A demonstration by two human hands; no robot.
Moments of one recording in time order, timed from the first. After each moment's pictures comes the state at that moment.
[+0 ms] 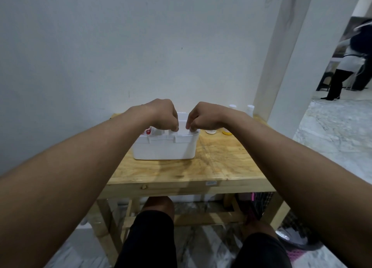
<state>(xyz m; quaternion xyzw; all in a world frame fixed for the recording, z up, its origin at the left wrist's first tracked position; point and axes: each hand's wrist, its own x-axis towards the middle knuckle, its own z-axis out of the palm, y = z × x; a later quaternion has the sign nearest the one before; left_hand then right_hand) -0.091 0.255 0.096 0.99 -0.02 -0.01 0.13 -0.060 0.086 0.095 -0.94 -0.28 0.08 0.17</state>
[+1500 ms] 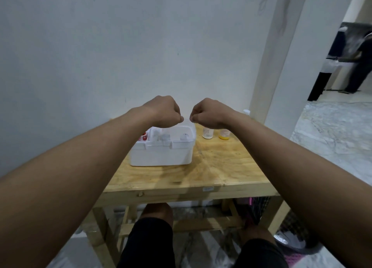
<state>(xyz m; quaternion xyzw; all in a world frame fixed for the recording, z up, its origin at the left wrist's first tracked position) -0.091 0.245 0.111 0.98 -0.04 0.06 0.17 -0.055 0.071 0.104 -0.95 -0.23 -0.01 0.22</state>
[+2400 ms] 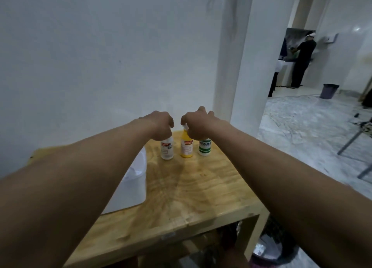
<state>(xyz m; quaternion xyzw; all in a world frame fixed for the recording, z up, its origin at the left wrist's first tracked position) 0.054 0.142 0.086 0.99 -0.11 0.00 0.06 0.039 -0.009 0.087 -0.99 -0.11 -0.06 -0.01</state>
